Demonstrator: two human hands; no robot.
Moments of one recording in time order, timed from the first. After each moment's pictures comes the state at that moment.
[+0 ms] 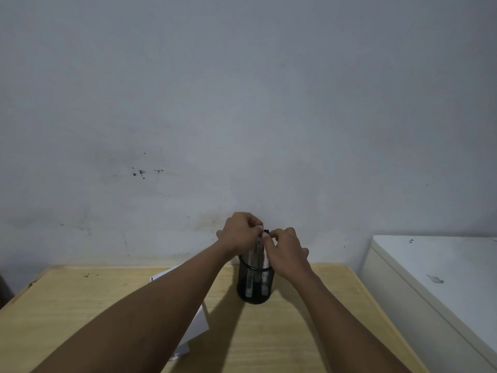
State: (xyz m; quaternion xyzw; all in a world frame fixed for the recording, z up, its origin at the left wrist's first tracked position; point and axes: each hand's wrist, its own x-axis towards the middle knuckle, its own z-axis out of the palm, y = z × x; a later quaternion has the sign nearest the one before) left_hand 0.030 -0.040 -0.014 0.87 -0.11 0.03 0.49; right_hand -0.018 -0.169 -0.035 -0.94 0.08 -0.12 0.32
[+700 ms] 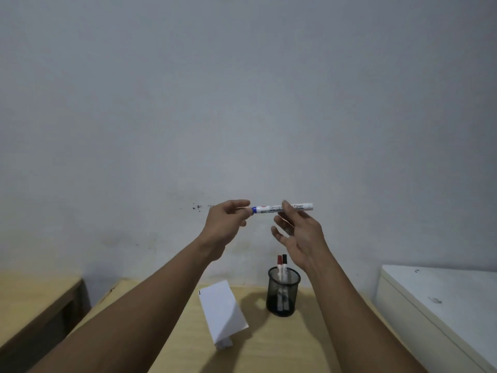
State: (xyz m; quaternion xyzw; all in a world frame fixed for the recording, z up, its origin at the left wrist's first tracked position) left_hand -0.104 0.072 0.107 0.71 -0.09 0.12 0.69; right_hand -0.114 -0.101 0.096 -0.49 -0.04 -0.10 0.86
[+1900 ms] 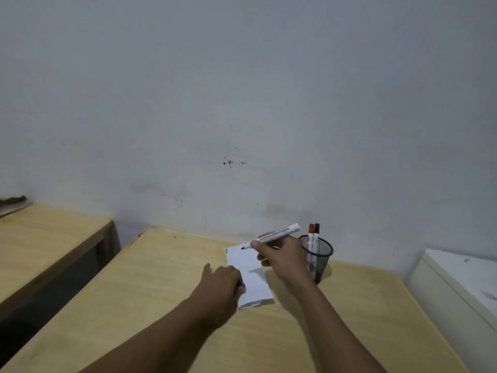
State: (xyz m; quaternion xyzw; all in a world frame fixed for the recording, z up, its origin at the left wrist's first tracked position) left_hand -0.124 0.132 -0.114 0.97 -0.13 0.05 0.18; right_hand -0.092 -0.033 -0.044 -0.75 -0.05 -0.07 0.65
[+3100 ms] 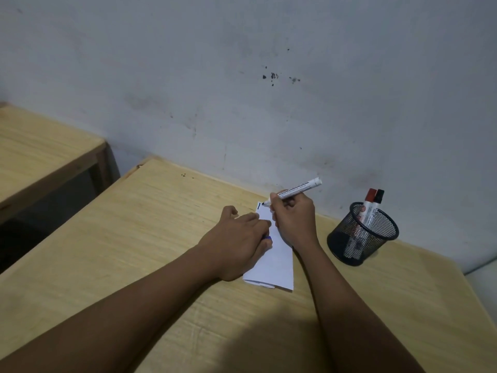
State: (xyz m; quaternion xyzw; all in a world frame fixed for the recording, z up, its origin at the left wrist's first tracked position) left_hand -0.061 0.150 -0.144 0.95 -0.23 0.12 0.15; right_hand 0.024 -0.003 -0.139 -0.83 -0.04 -0.11 0.54
